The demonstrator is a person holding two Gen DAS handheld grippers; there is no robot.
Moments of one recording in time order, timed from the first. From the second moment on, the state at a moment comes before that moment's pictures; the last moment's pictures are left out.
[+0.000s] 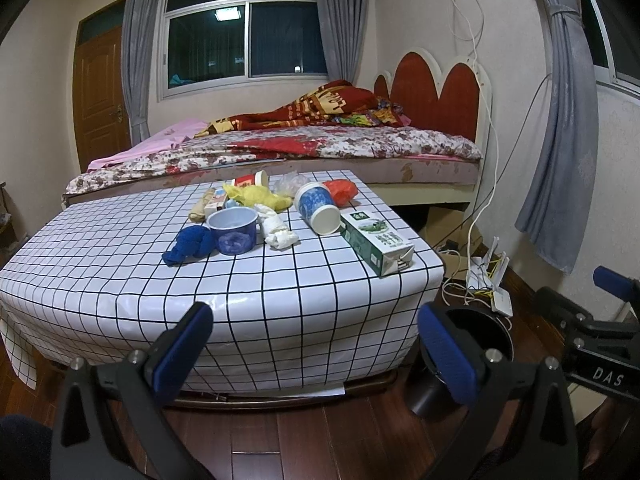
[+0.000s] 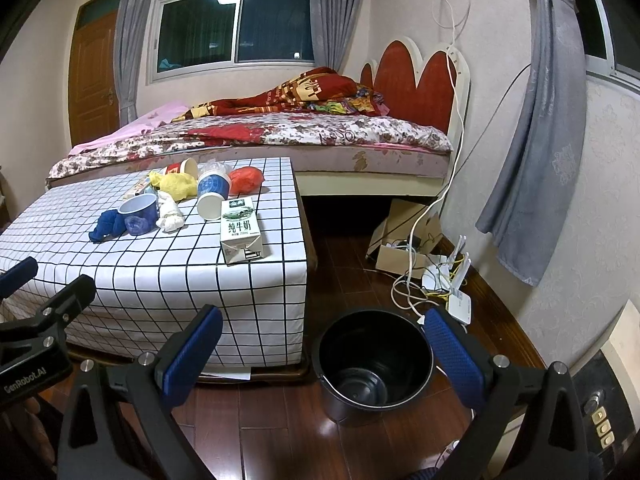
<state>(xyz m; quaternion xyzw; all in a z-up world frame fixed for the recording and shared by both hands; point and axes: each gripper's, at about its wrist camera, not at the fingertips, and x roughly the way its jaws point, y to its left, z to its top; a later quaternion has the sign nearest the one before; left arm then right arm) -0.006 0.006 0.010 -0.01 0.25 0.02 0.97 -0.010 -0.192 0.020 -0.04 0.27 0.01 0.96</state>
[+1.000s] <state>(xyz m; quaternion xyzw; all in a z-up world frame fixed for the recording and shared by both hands) 0.012 0.022 0.002 -0.01 0.26 0.03 0.97 0.005 -0.197 0.003 -0.03 0.30 0.04 0.95</state>
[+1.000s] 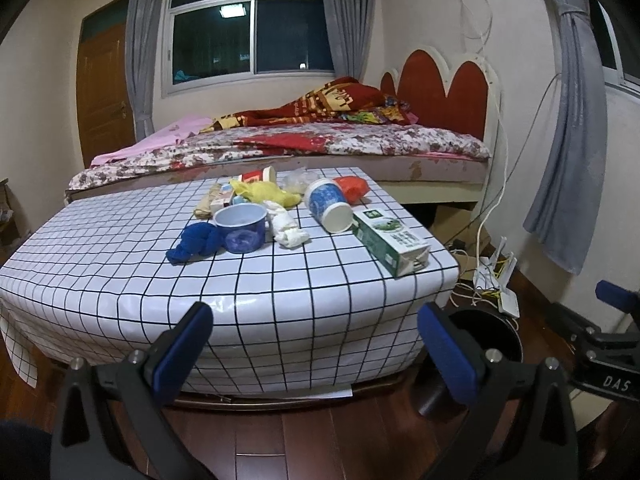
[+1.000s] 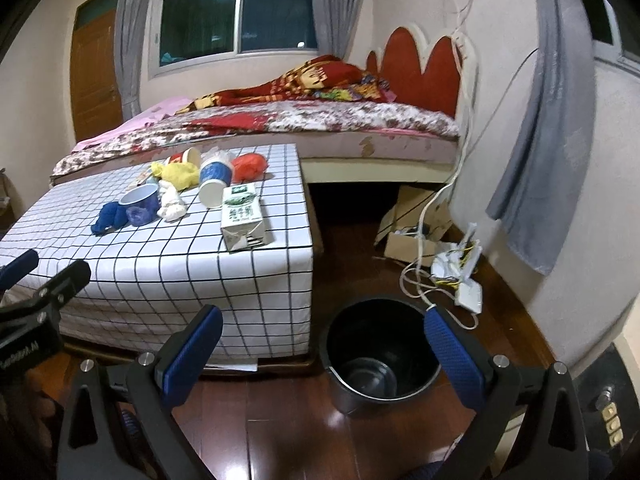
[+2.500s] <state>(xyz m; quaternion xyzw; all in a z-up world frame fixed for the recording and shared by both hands) 0.197 0.185 -0.061 -0.05 0.33 0.07 0.94 0.226 -0.103 -0.058 -0.06 0.37 0.11 0.92</state>
